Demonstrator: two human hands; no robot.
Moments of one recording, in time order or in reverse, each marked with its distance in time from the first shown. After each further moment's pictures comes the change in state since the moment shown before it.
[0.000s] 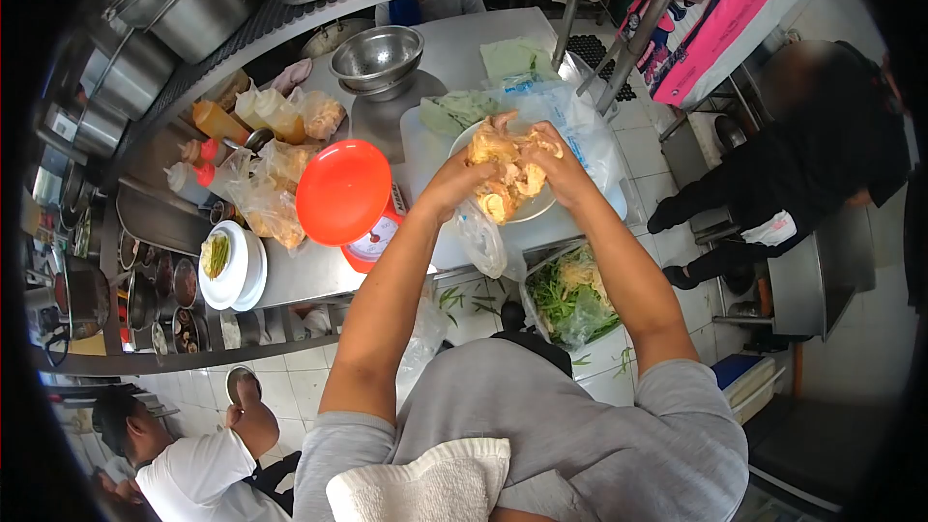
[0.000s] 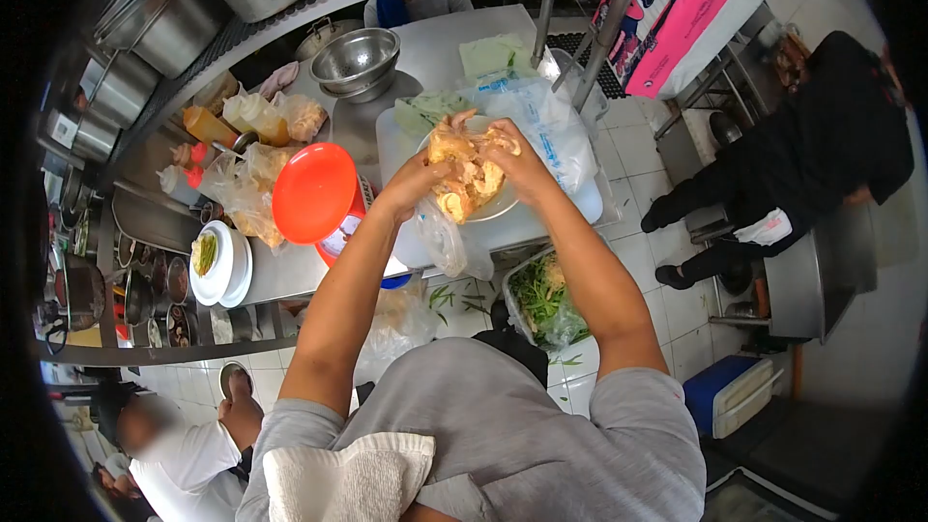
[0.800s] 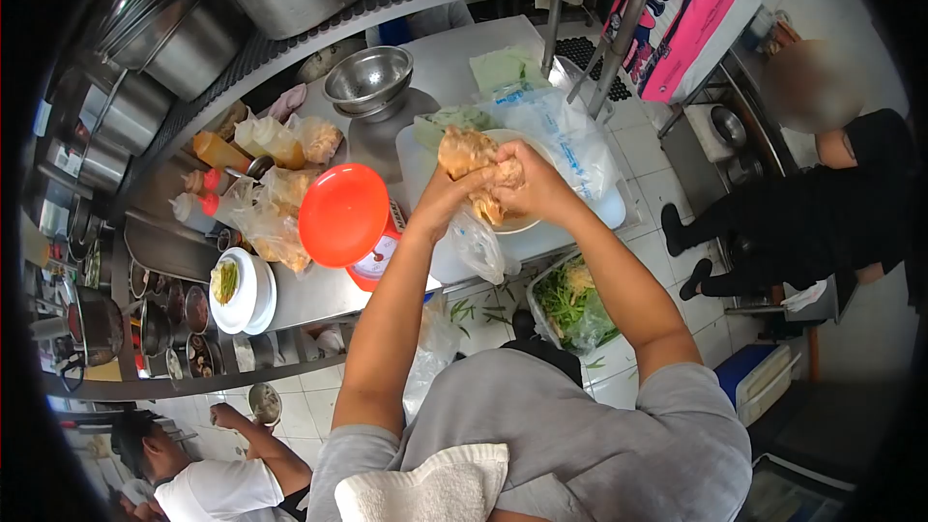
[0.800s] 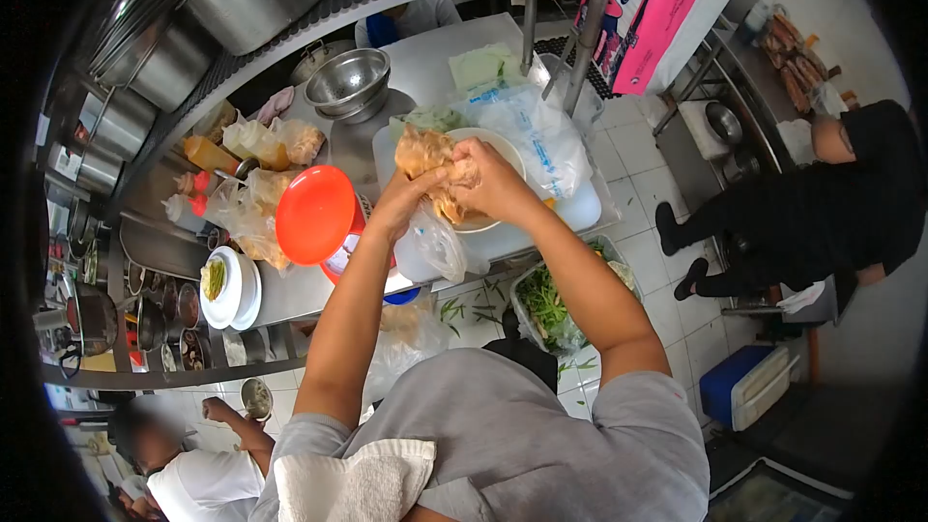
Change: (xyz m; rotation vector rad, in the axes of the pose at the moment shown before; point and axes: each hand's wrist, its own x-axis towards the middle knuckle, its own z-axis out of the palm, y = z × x) left_hand -0.007 0.006 0.006 -0.052 0.133 0.231; right_hand -0.019 -0.035 0.039 -0.667 -0.052 -0.084
